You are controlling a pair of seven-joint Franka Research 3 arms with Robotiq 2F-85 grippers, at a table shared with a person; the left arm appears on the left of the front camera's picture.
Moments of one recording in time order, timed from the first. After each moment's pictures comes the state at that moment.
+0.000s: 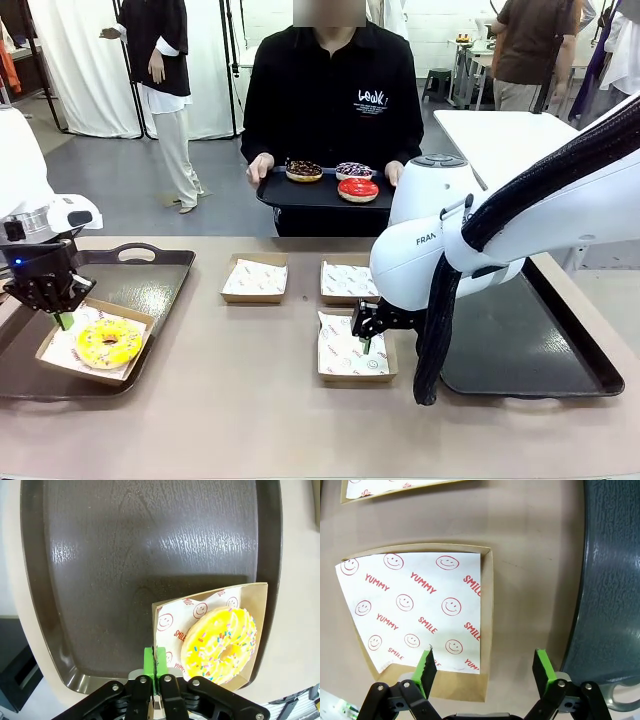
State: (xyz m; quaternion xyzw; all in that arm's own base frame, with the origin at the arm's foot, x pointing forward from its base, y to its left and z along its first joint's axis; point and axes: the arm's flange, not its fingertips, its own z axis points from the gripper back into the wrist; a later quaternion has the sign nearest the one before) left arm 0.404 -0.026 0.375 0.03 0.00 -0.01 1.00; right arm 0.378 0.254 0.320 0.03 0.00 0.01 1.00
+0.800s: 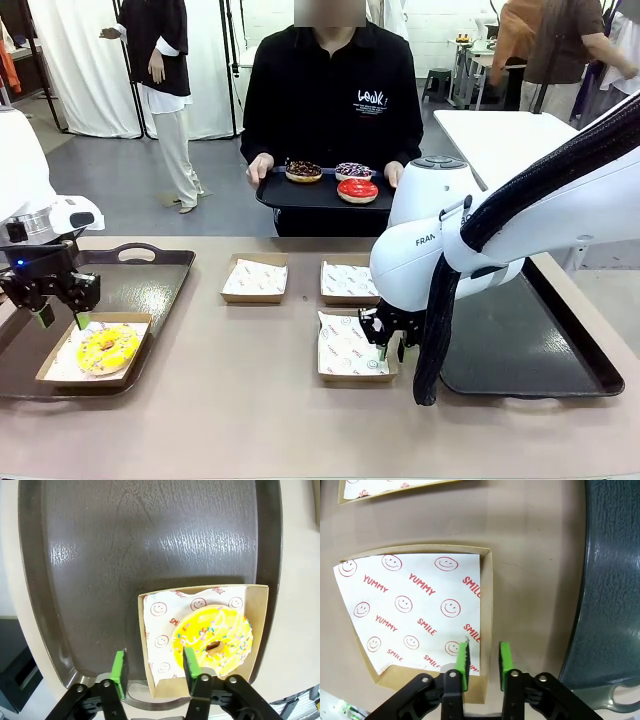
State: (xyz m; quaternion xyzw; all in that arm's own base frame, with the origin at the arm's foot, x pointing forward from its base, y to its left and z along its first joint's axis) left arm 0.405 -0.027 0.373 0.03 0.00 -0.01 1.00; right arm 0.379 0.254 0.319 0.03 -0.01 0.01 1.00
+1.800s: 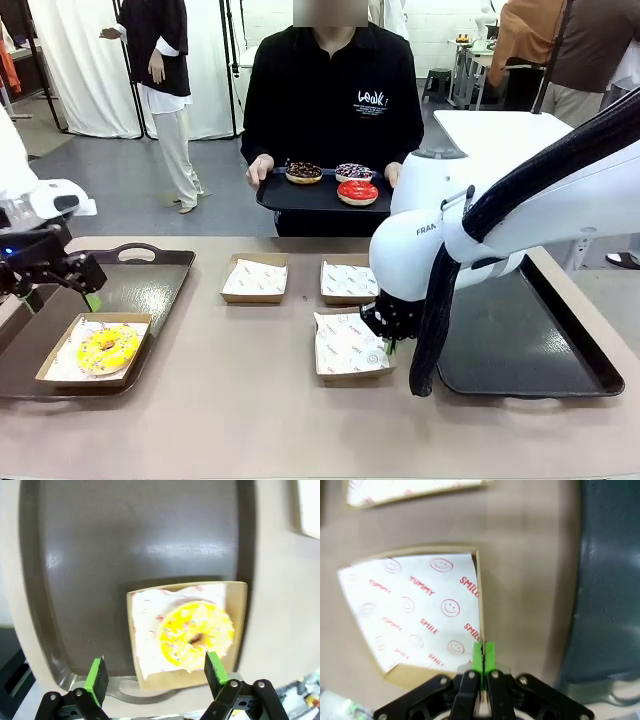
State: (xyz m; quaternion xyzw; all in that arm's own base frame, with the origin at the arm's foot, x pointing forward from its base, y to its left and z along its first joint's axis) left arm 0.398 -0.019 0.400 -0.03 -0.02 -0.01 1.00; right arm 0.381 0.255 0.335 0.03 -0.01 -0.01 1.00
